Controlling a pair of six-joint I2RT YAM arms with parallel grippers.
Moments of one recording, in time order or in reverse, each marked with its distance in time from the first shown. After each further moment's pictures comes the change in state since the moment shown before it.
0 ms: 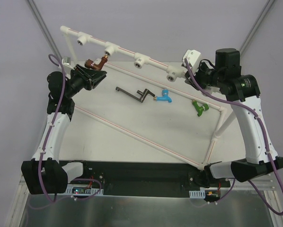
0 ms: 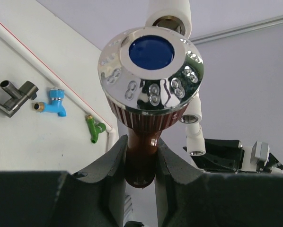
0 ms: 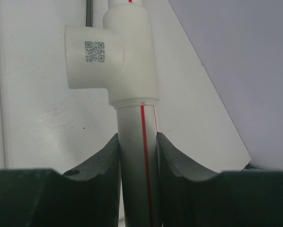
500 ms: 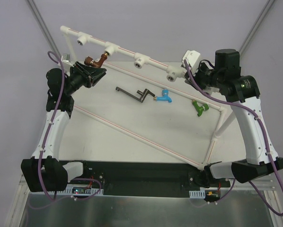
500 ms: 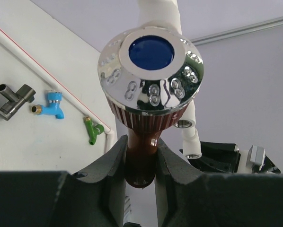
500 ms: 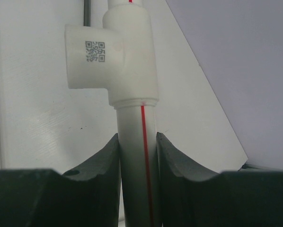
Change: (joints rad) left arm 0.000 0.031 0.058 -0.026 0.001 0.000; right arm 0.007 -0.010 -0.017 0.018 0.015 -0.007
